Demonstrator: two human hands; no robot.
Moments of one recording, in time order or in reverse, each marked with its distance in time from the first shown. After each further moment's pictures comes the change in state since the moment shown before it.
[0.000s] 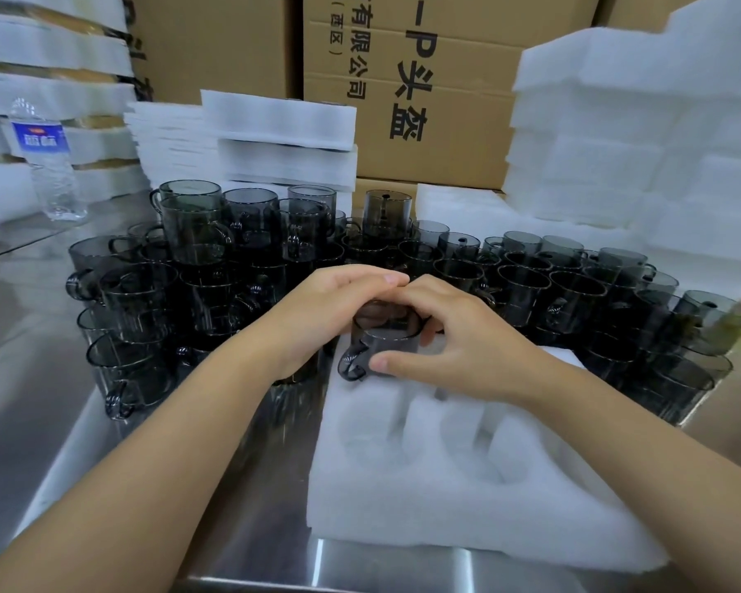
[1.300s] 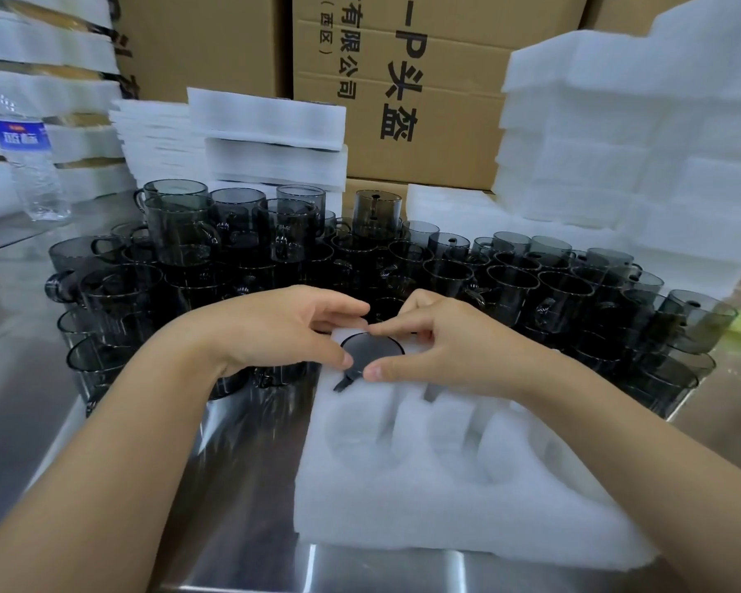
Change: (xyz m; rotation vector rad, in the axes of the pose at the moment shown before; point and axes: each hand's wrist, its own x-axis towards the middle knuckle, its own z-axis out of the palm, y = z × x) left_hand -0.012 0.007 -0.032 0.460 -0.304 -0.237; right_hand 0.003 0.007 -0.004 0.047 -0.145 0.195
